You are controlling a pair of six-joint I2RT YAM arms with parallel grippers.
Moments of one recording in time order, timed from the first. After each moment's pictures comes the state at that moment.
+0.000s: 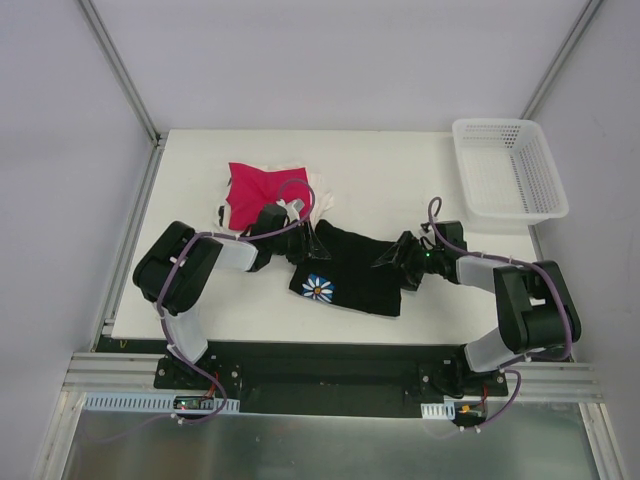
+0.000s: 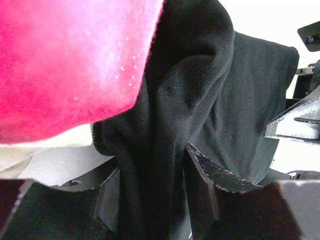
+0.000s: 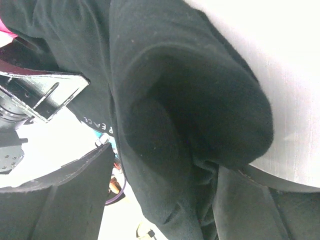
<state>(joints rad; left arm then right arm) -0.51 1.80 0.75 0.37 0.50 -0.79 0.19 1.52 0.55 0.01 -0.69 0.84</state>
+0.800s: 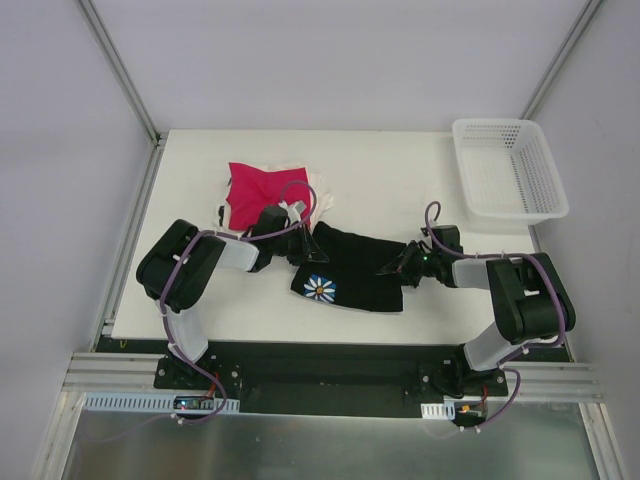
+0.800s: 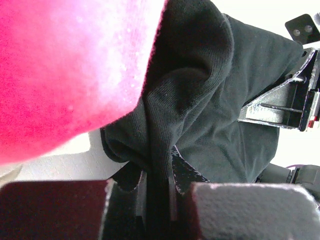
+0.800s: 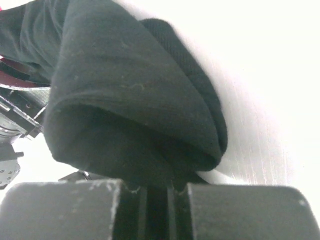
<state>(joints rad) -0.51 1.83 0.76 0.39 0.54 -0.79 0.20 1.58 0.51 0.14 -0.64 0.90</state>
